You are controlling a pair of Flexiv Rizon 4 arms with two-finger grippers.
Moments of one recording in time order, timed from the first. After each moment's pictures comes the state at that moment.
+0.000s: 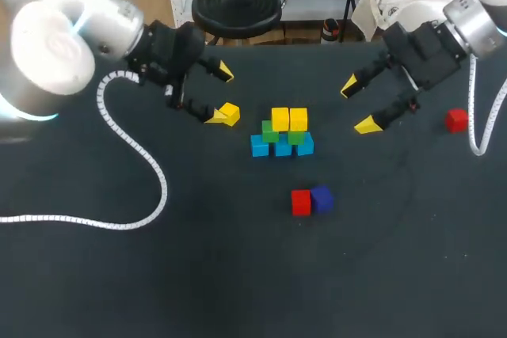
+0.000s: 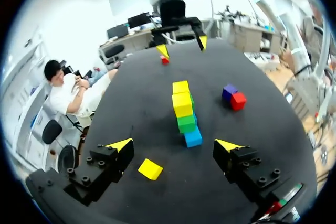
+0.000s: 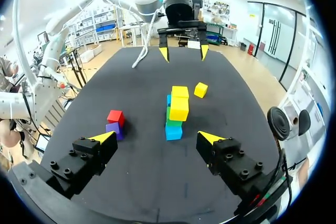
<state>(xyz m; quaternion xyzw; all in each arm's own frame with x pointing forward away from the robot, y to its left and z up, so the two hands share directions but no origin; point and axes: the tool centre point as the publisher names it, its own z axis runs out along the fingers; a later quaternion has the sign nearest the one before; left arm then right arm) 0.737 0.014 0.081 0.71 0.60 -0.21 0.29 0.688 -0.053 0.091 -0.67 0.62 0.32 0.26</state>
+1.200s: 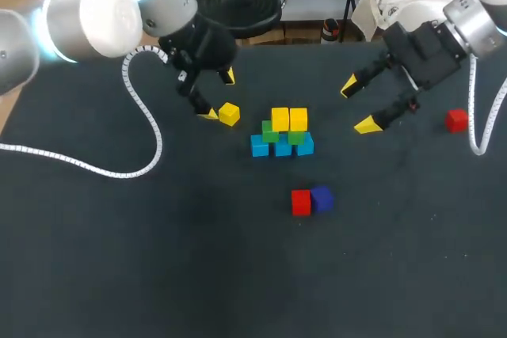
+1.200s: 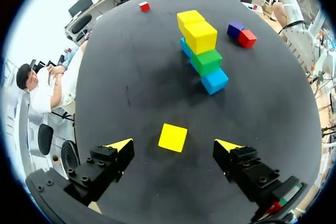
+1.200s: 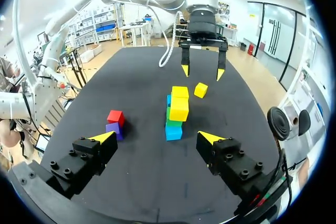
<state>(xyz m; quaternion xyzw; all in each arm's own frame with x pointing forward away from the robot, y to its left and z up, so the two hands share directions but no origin) 0.797 0.037 0.026 0.81 0.56 -0.09 0.14 0.688 -0.053 0.091 -0.67 0.62 0.32 0.26</state>
